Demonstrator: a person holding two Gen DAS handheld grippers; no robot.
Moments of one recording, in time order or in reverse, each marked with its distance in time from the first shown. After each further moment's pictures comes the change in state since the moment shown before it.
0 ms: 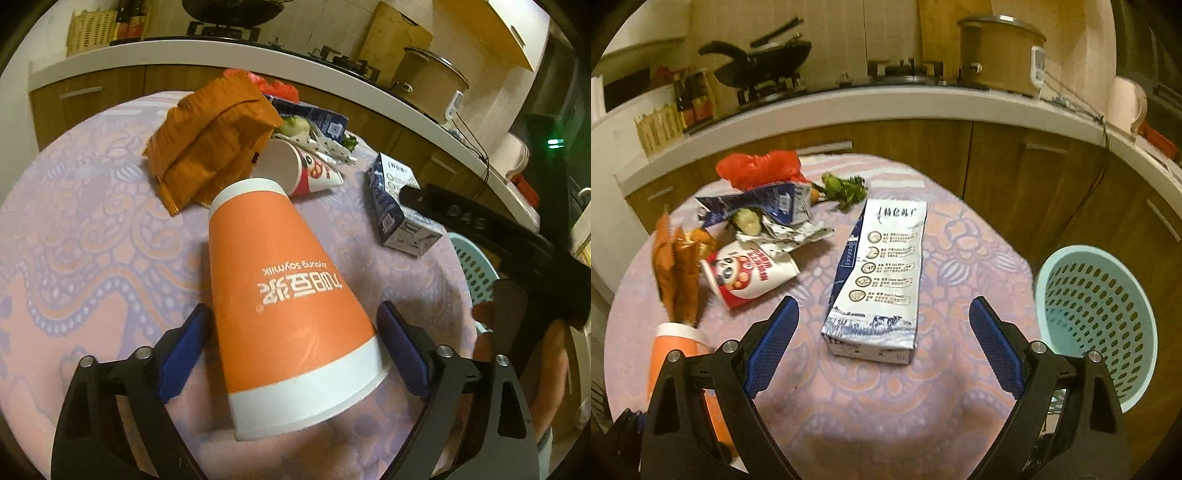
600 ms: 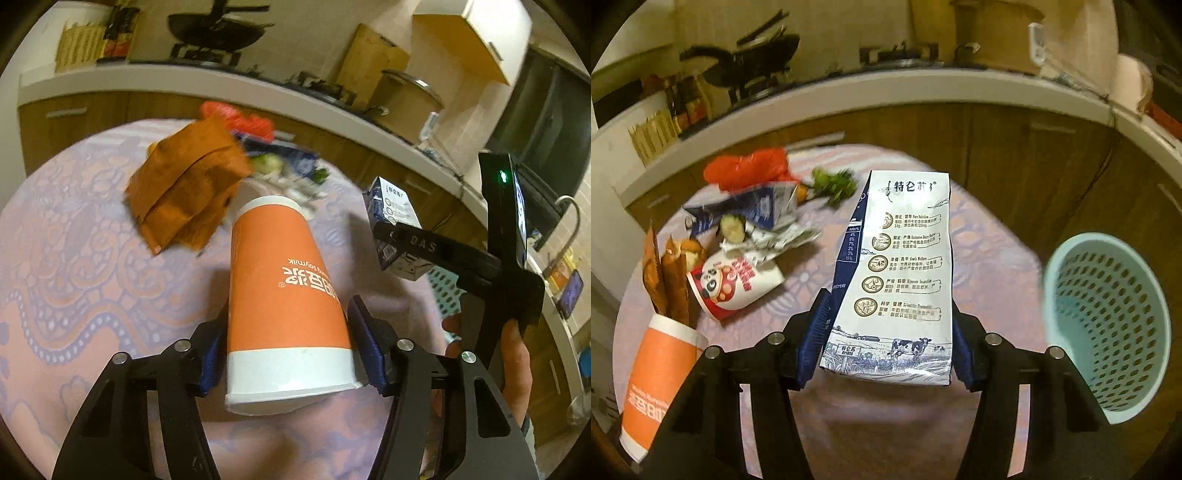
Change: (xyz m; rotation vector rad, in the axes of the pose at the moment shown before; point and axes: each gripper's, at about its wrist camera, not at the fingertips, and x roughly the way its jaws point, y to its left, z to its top) left arm -0.023 -0.015 0.014 0.029 -0.088 -0.096; right arm 0.007 -0.022 0.008 0.048 0.021 0.036
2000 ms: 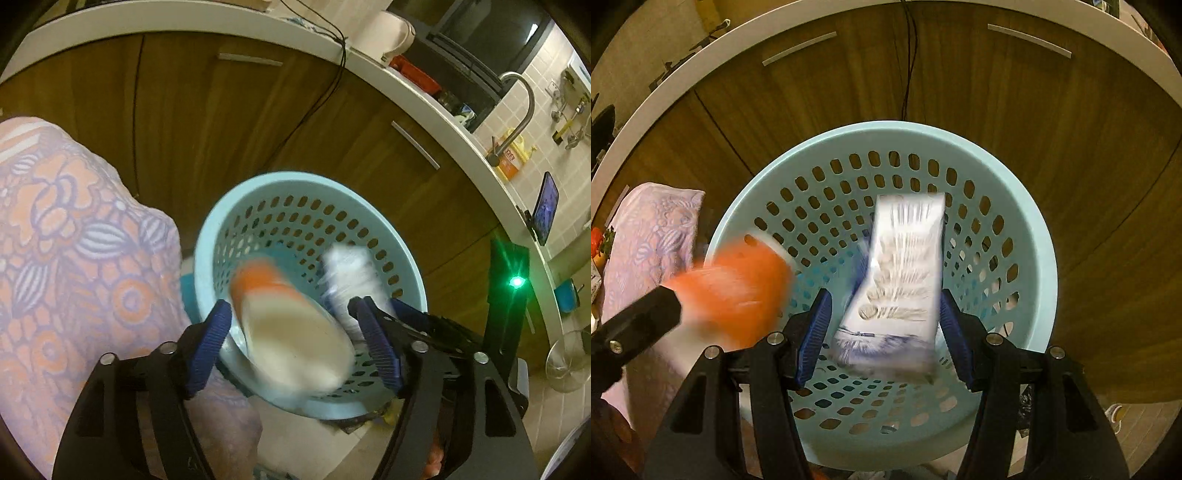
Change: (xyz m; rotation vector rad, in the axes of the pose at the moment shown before) left arm 0.233 -0.248 0.007 0.297 0.429 -0.339; right arm 0.014 -0.302 -0.067 0.419 0.194 -0.243
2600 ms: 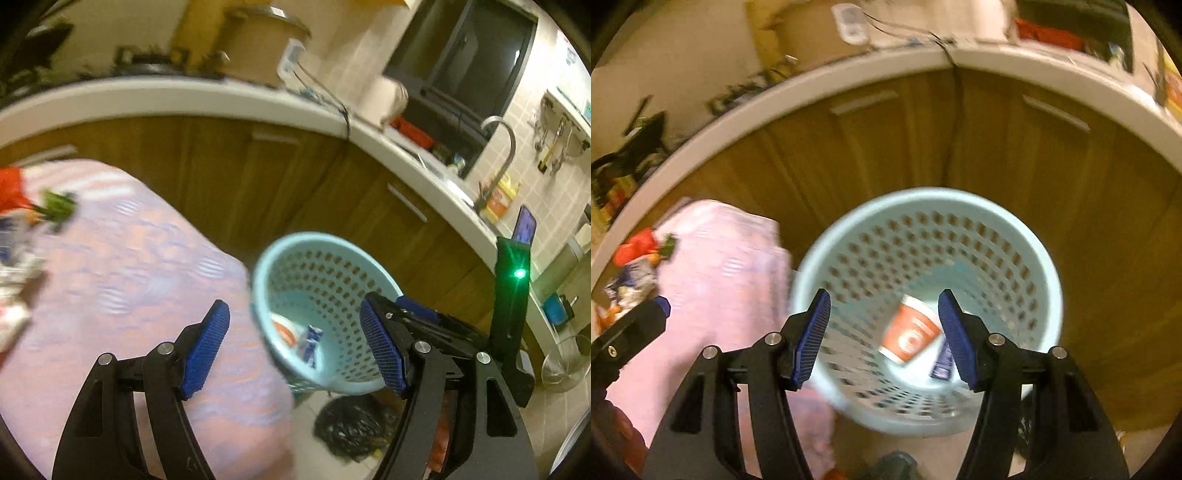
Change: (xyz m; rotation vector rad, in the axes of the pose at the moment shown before) left arm -0.126 0.012 -0.028 -0.004 -0.255 0.062; right arm -0.086 0.062 -0.008 -0.103 -0.192 0.116
